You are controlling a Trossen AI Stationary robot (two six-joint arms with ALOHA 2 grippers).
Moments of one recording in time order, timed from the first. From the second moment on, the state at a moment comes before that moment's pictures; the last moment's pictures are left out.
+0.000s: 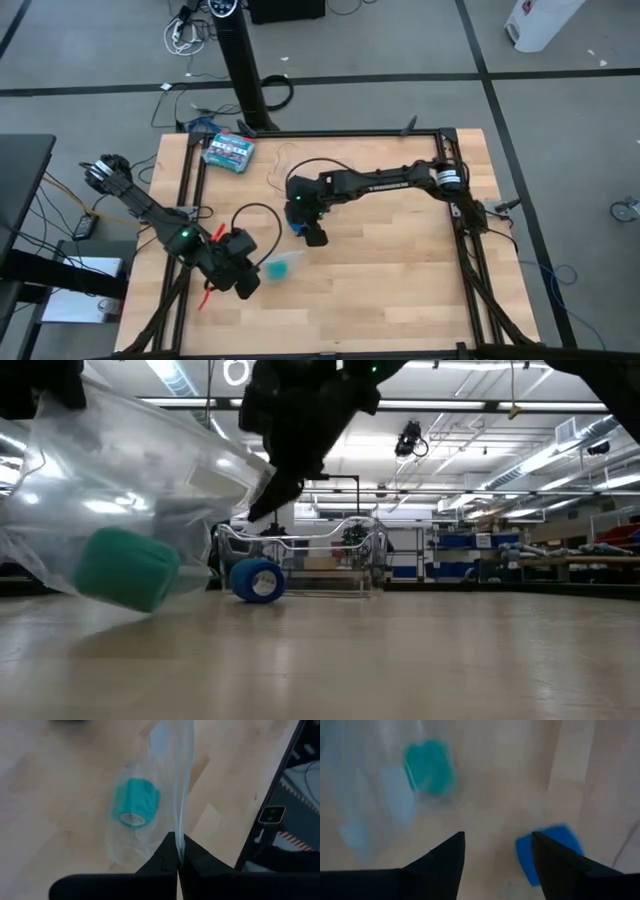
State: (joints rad) left arm -0.66 1.24 0.98 -0.75 -0.32 -1.29; right arm -0.04 2.13 1.80 -0.63 -0.27 -0.21
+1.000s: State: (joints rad) left arm -0.65 1.24 0.98 -0.71 -0.30 -1.38; right arm -0.01 2.23 1.79 -0.57 0.02 -0.52
